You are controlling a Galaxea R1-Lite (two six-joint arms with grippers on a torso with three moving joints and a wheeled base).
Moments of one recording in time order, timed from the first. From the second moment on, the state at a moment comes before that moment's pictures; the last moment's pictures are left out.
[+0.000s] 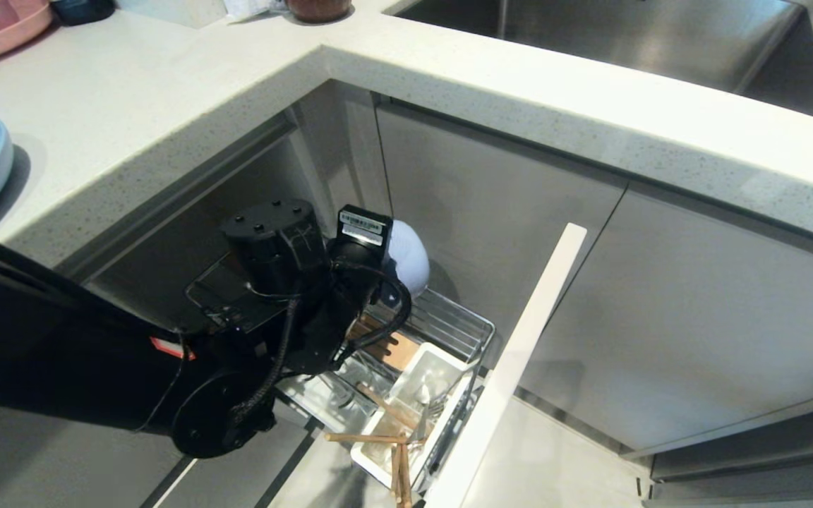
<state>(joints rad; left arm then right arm) -0.73 1.85 -0.90 -1.10 0.46 -1.19 0.00 0.00 0.00 0.00 0.00 0.02</state>
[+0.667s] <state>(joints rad) -0.72 1.96 -0.90 -1.22 0.50 -1.19 0.00 0.00 0.00 0.00 0.00 0.02</state>
